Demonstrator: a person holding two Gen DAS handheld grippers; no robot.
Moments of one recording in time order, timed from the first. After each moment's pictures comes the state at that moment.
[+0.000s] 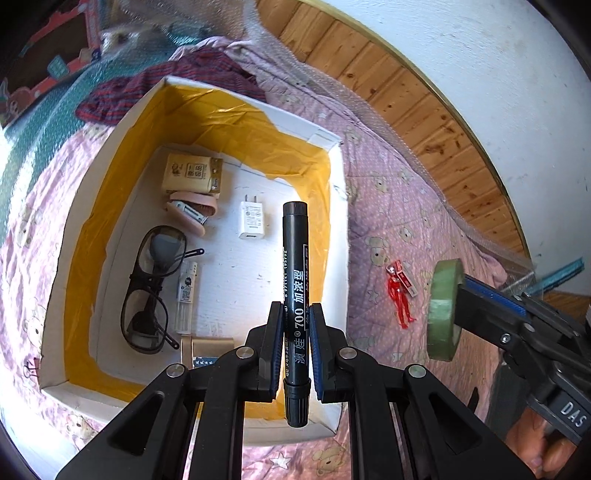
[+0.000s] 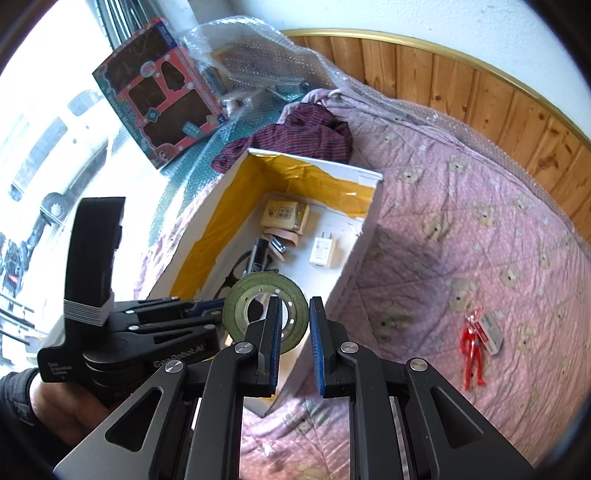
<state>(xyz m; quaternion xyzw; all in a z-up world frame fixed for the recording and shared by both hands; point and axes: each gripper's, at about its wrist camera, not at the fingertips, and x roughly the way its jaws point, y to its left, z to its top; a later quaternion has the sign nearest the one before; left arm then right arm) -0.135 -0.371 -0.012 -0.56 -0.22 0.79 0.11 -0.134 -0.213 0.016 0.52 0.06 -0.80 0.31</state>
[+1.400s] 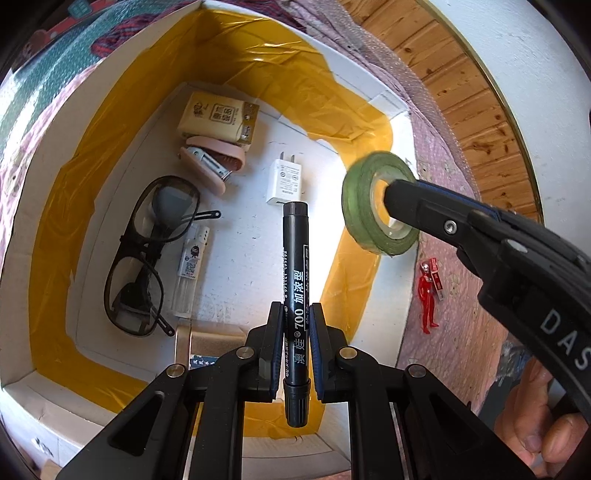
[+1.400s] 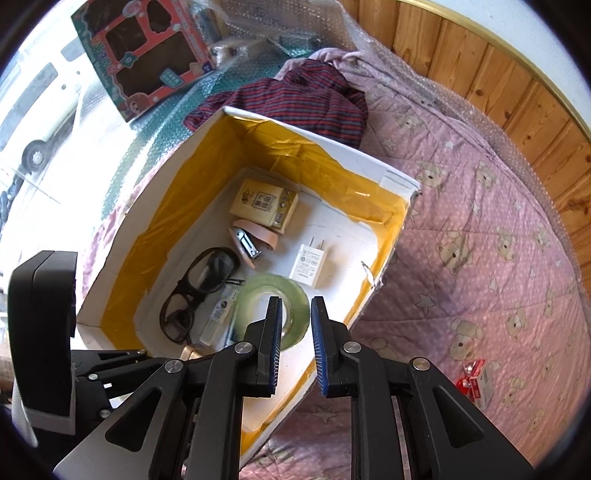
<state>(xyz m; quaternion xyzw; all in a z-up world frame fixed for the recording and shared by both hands) -0.157 -0.376 -0.063 -0.62 -0.26 0.74 0.07 -0.202 -0.271 -0.052 0.56 0.15 -0.76 0.29</state>
